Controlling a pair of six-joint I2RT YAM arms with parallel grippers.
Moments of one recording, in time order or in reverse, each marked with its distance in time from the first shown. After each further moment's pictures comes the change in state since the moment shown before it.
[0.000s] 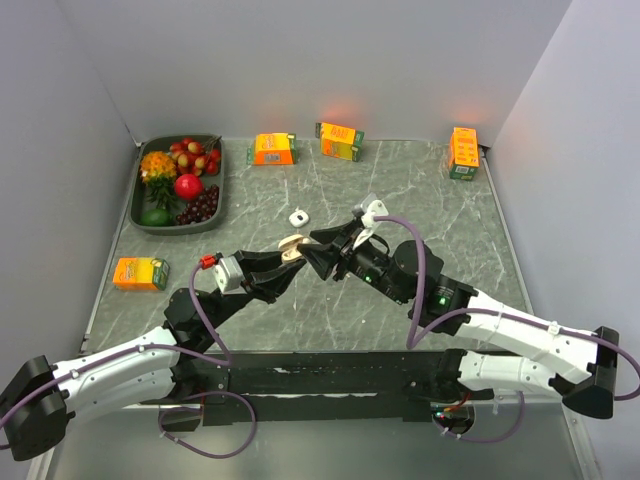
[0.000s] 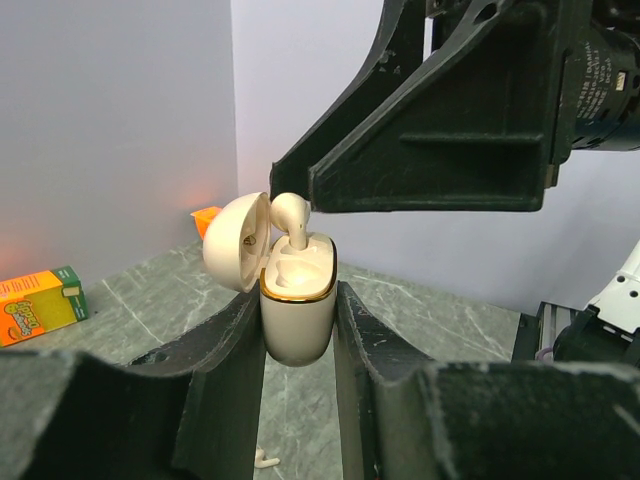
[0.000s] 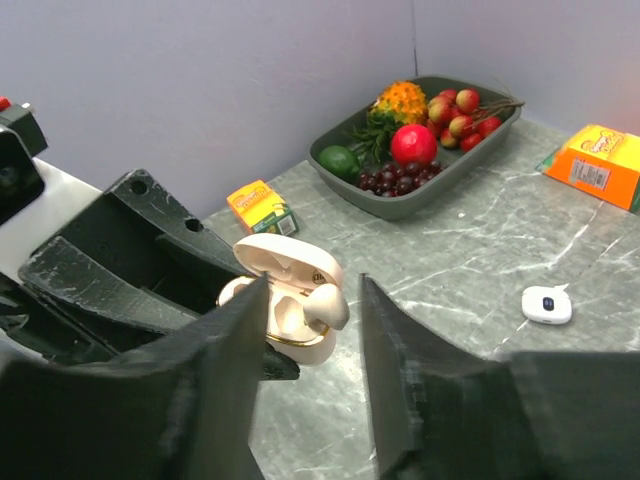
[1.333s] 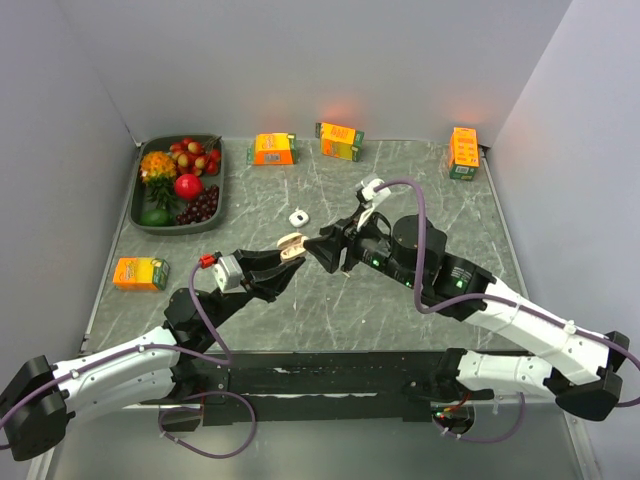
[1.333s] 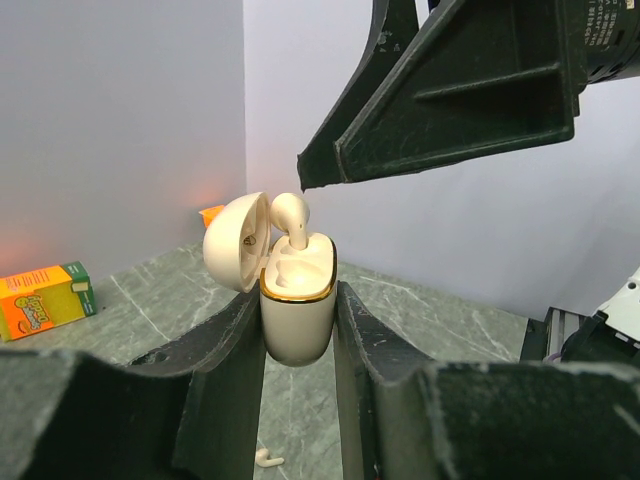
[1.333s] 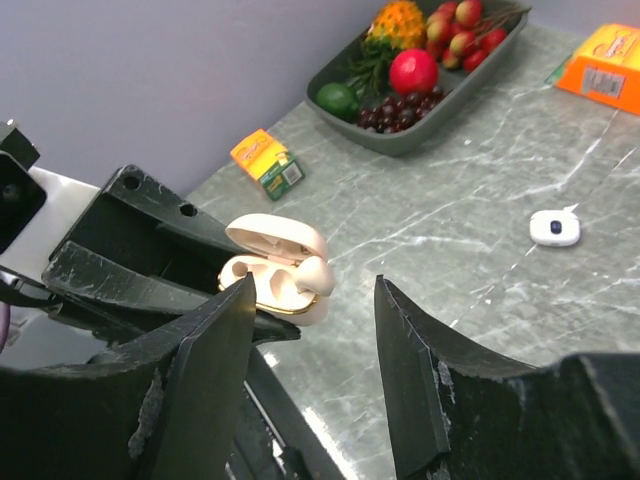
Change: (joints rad) left arm 0.000 0.000 0.000 -0.001 -0.024 0.000; right arm -0.072 0.033 0.227 -0.383 -0.061 0.134
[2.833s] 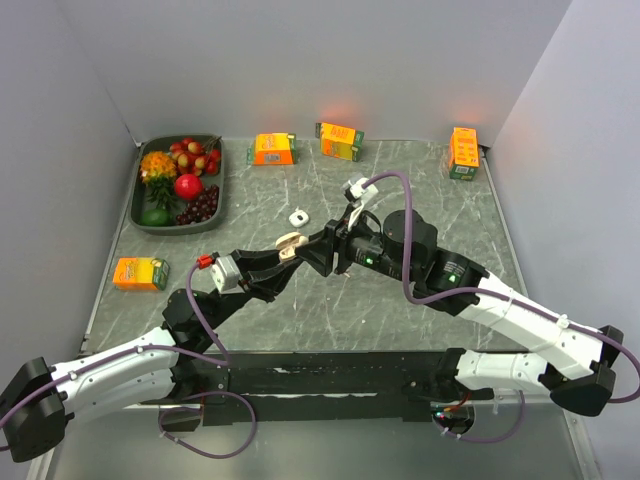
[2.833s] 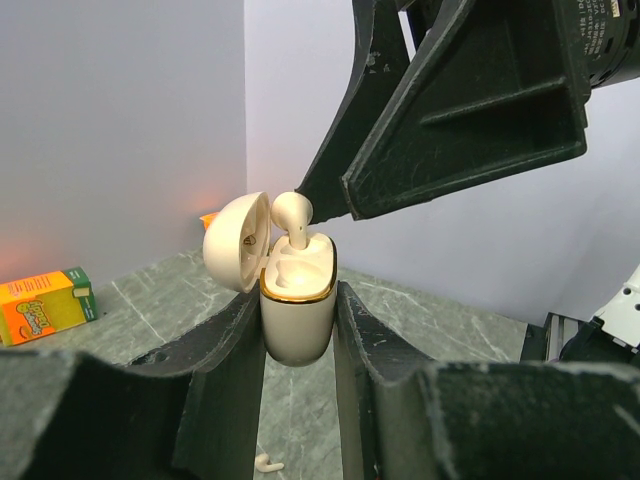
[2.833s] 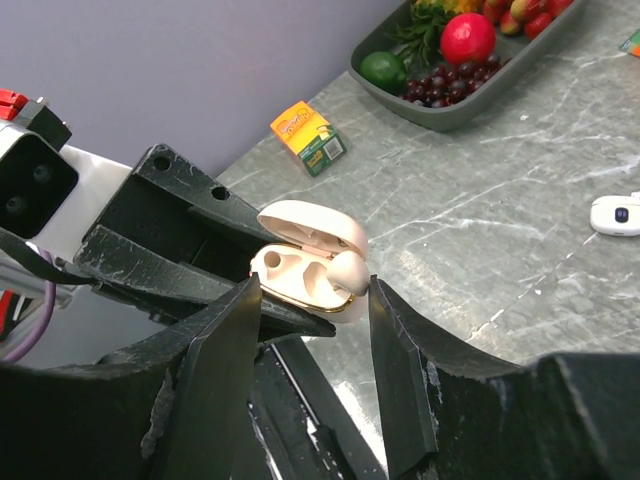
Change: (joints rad) left arm 0.000 -0.014 0.000 -0.001 -0.003 -0.001; right arm -0.002 0.054 0.044 -0.032 -0.112 0.053
